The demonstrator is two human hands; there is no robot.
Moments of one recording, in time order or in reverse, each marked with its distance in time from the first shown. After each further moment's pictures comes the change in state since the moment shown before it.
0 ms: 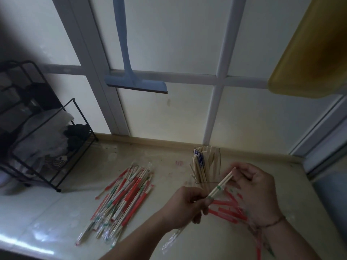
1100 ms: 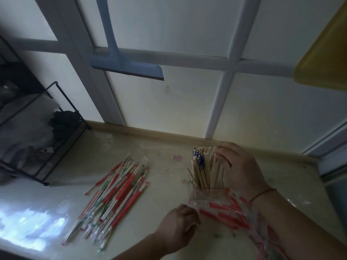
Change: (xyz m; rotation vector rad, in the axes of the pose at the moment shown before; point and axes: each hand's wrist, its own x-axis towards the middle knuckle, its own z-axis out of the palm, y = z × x) left_hand 0.043 -0.149 0.024 0.703 0.117 0.406; right_hand 0.100 0.043 0.019 -0.791 -0.273 -0.710
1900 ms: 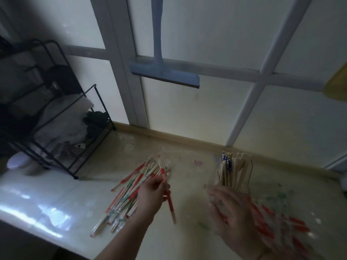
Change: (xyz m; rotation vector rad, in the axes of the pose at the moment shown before) left_hand -0.022 -0.015 -0.140 -0.640 0.572 -1.024; right_hand -0.073 -0.110 0.044 0.349 -0.016 0.098
